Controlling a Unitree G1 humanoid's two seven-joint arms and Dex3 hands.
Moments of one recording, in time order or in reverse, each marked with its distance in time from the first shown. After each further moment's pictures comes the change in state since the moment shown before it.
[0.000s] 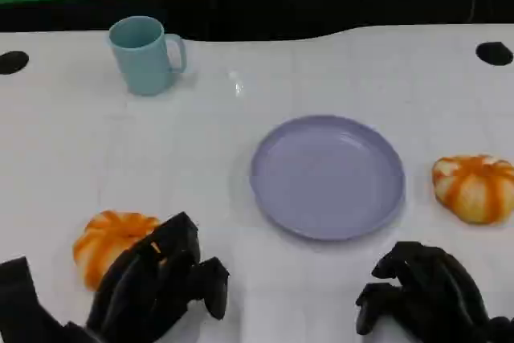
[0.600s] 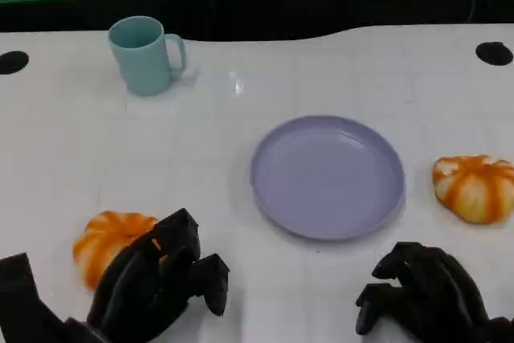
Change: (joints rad) left arm -0.014 -0.001 0.007 0.013 0.000 0.002 -0.007; right arm 0.000 0.000 0.000 0.004 0.000 -0.003 0.001
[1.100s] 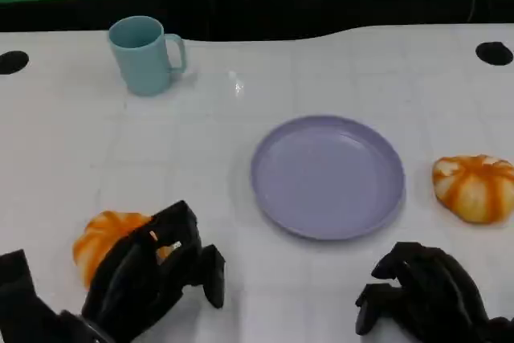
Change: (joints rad) left arm 0.003 0.008 -0.009 -0.049 0.082 -0.113 0.020; right arm 0.000 -0.001 0.001 -0.001 0.000 0.005 0.000
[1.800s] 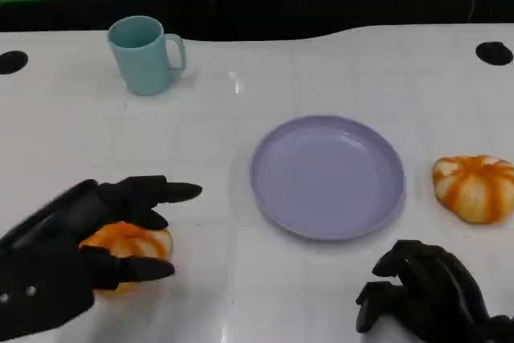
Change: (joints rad) left arm 0.004 0.469 -0.072 -0.464 0.685 -0.071 0.206; right arm 0.002 0.000 -0.003 -0.024 0.003 0.019 -0.007
